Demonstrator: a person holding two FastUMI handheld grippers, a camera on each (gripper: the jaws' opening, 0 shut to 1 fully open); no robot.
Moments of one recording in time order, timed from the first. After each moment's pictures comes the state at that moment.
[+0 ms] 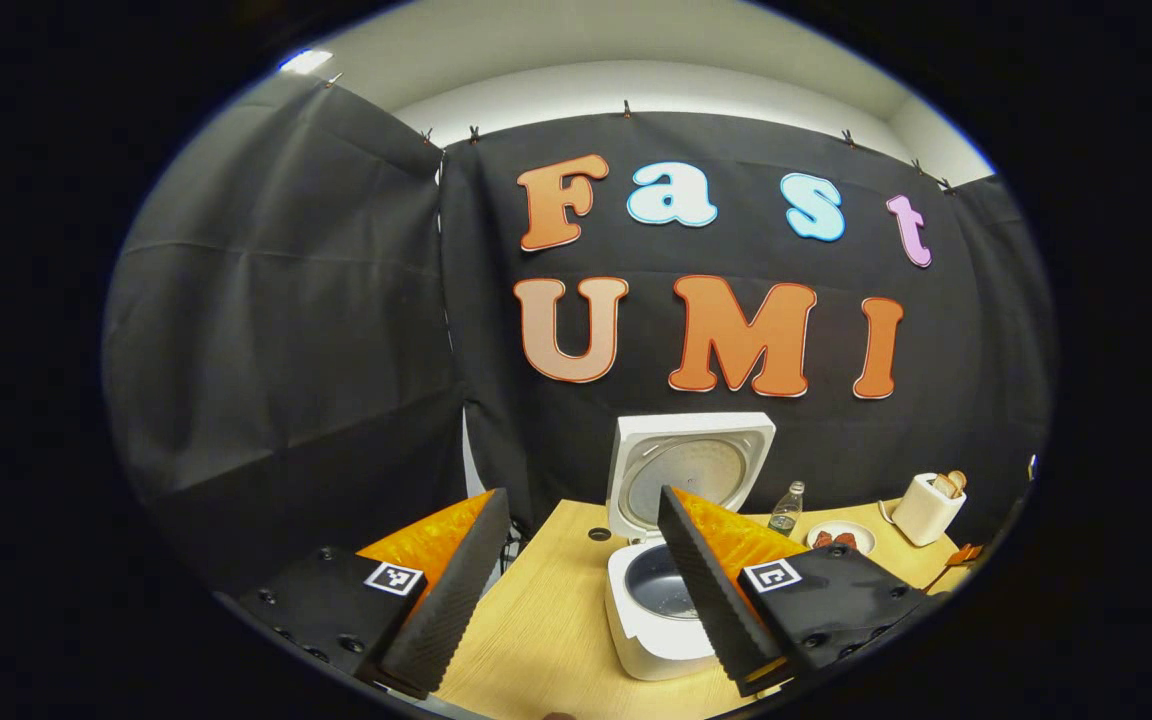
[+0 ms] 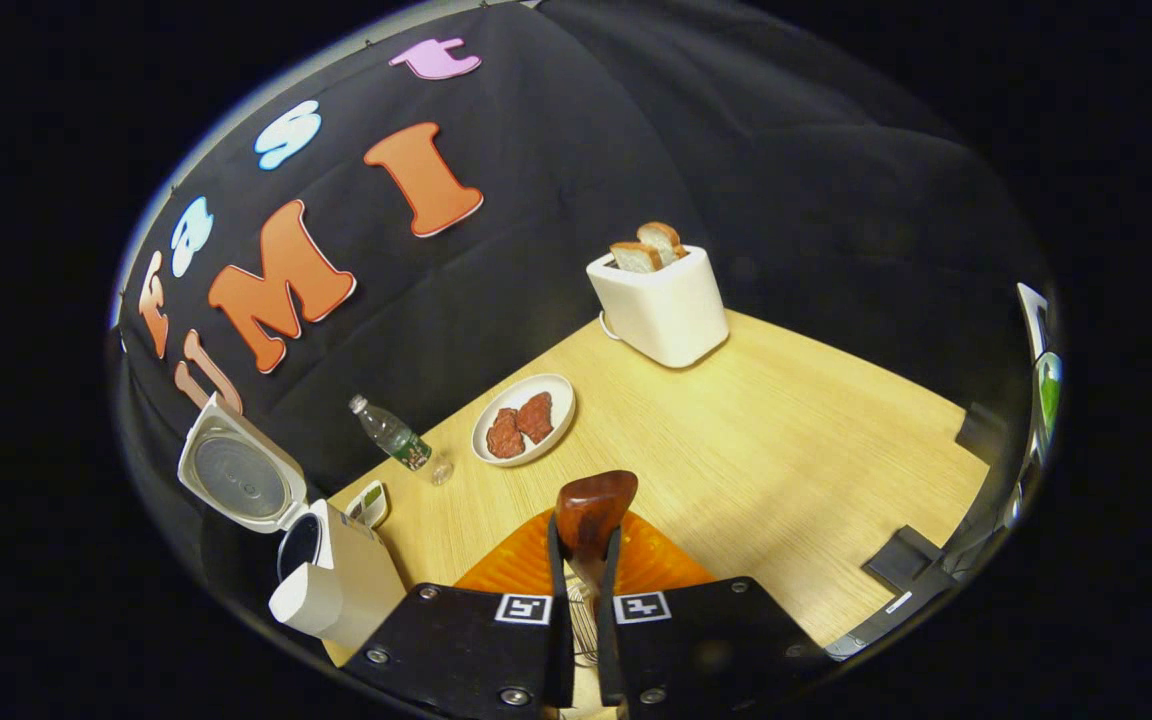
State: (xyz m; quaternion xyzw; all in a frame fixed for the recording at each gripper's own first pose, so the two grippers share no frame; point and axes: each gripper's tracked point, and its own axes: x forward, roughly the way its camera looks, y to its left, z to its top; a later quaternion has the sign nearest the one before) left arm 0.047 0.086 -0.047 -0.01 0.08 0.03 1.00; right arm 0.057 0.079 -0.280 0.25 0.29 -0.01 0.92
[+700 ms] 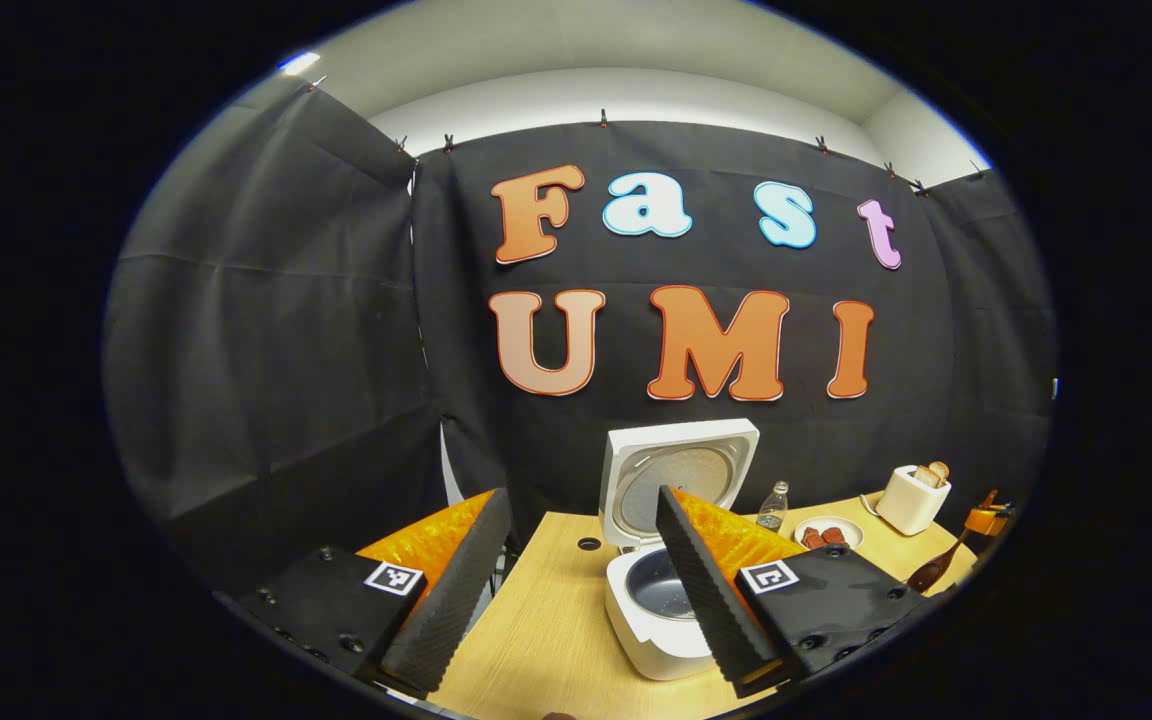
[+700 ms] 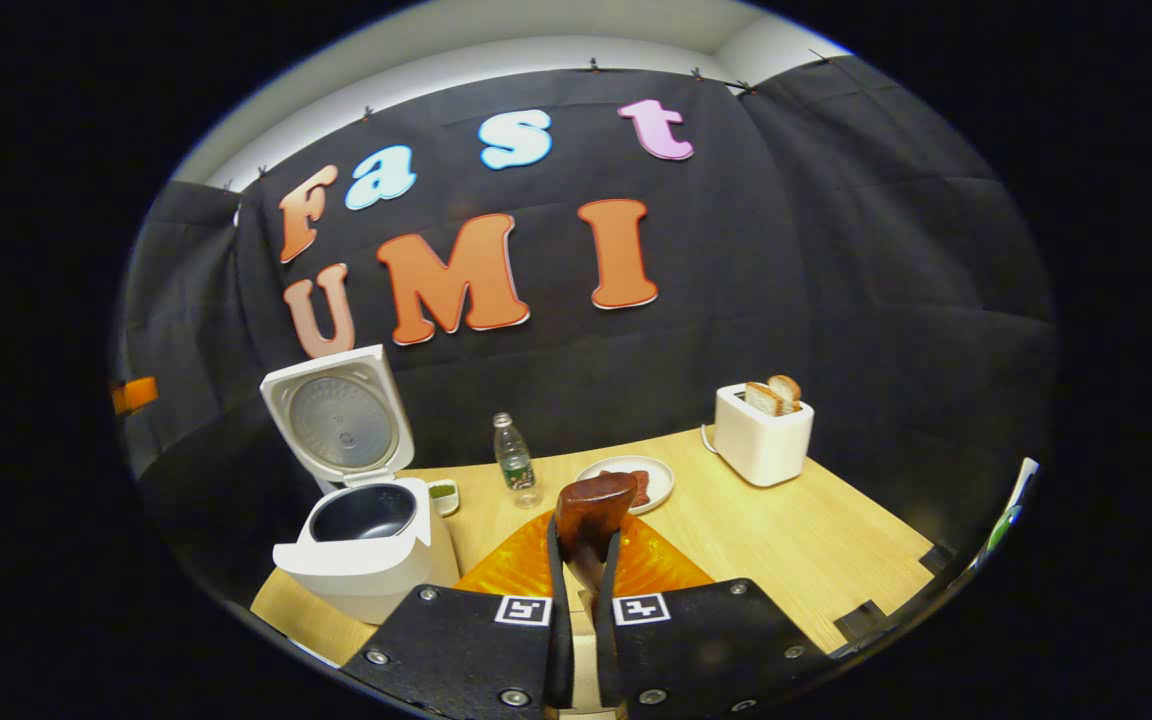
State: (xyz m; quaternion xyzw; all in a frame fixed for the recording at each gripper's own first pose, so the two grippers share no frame) left arm 0.047 0.104 -0.040 0.01 0.07 -0.02 1.00; right arm -0.014 0.195 -0.162 0.09 0.14 0.12 0.98
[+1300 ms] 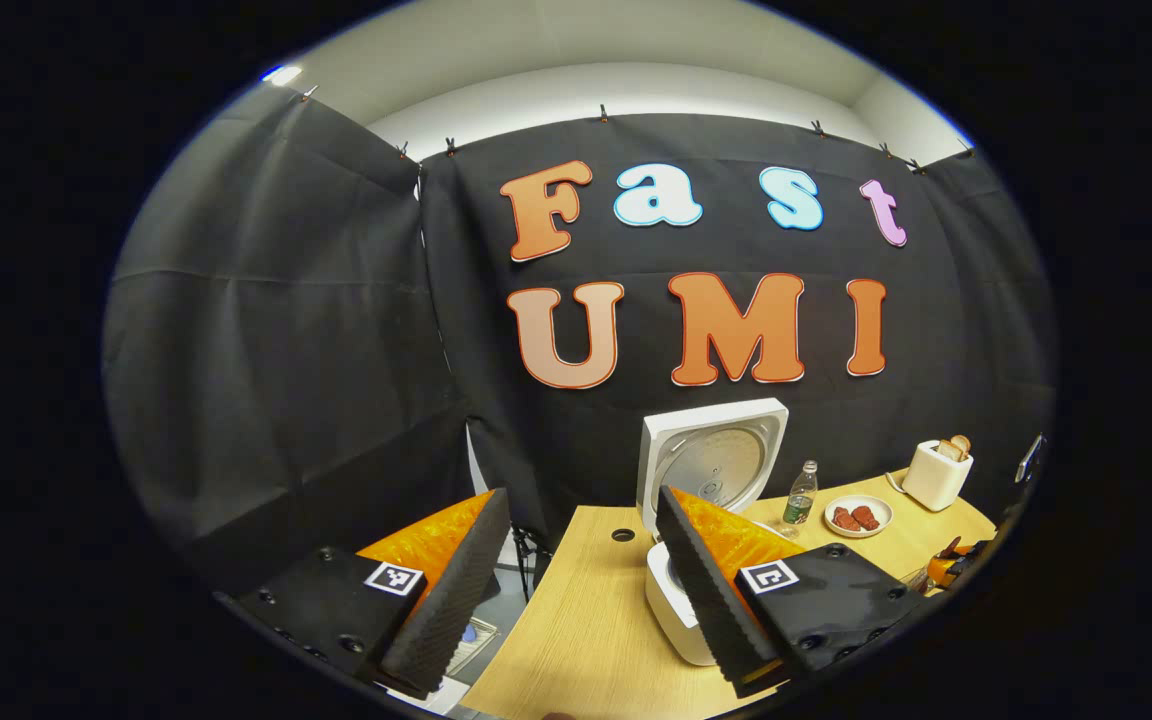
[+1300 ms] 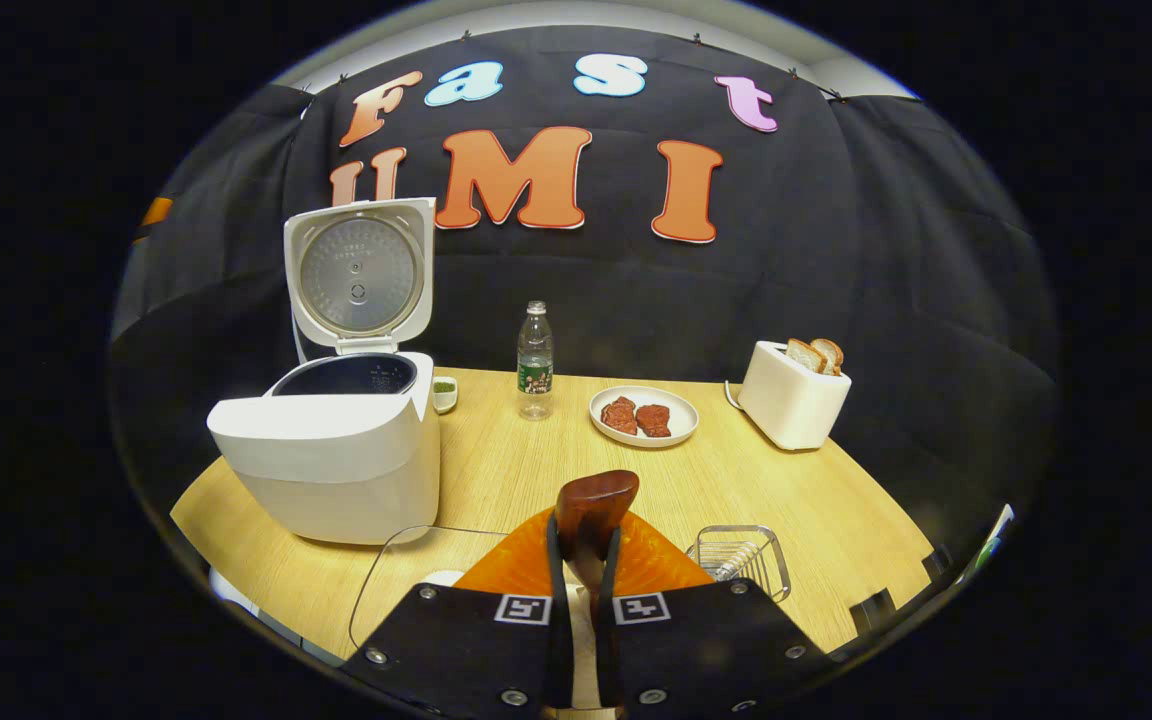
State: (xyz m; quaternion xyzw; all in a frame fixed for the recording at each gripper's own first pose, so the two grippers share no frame) left arm 0.042 0.135 -0.051 0.05 0.08 0.00 1.00; right arm -0.032 0.231 -0.277 -0.02 0.21 0.12 0.97
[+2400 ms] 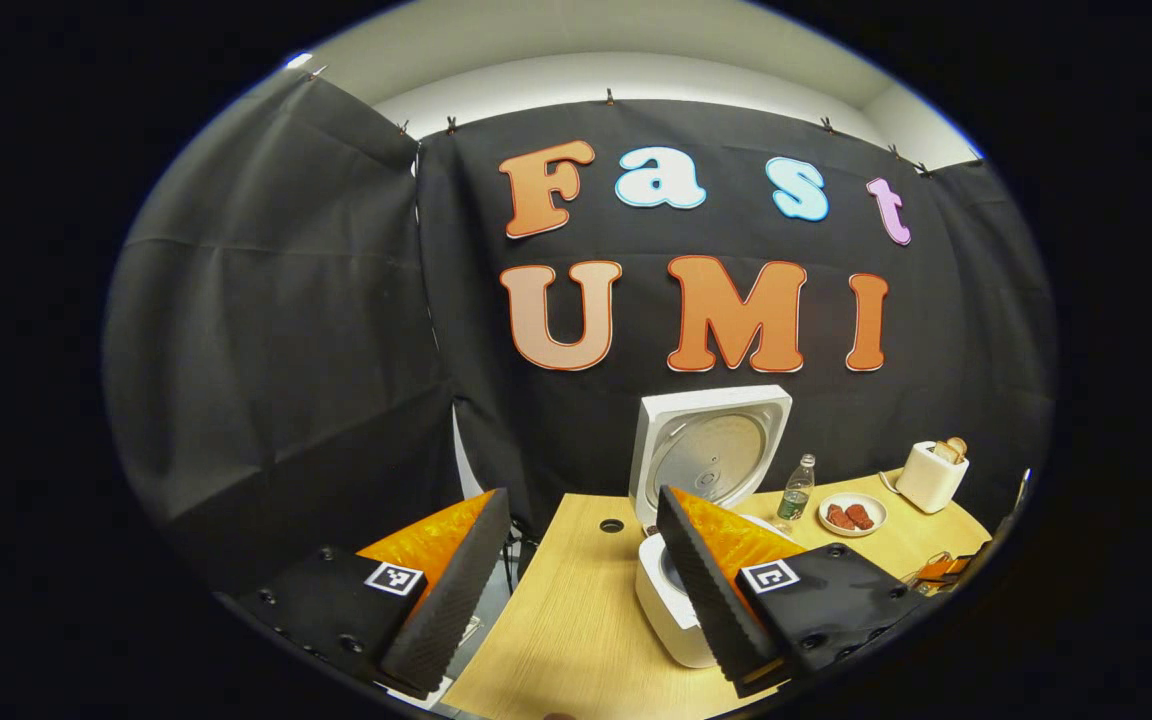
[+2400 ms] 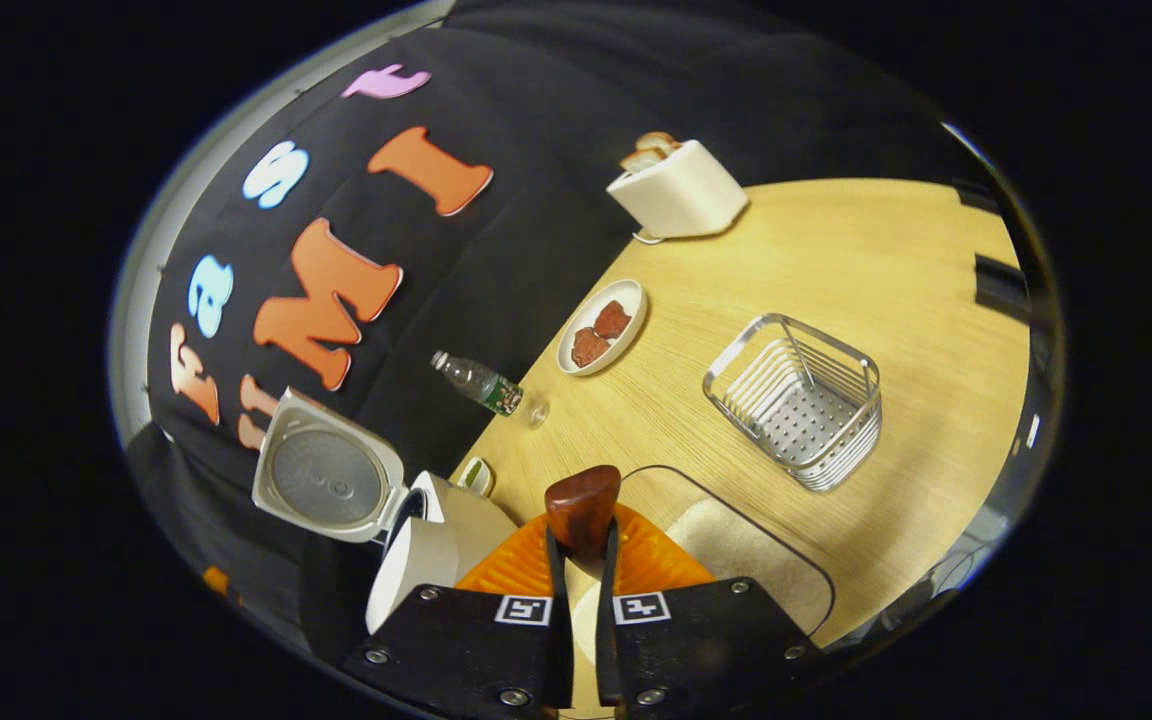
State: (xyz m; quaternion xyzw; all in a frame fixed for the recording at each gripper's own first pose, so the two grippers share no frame) left arm 0.066 0.130 -0.077 0.02 0.10 -0.01 0.99; right arm -0.031 0.225 -0.321 0.45 0.32 0.02 0.83
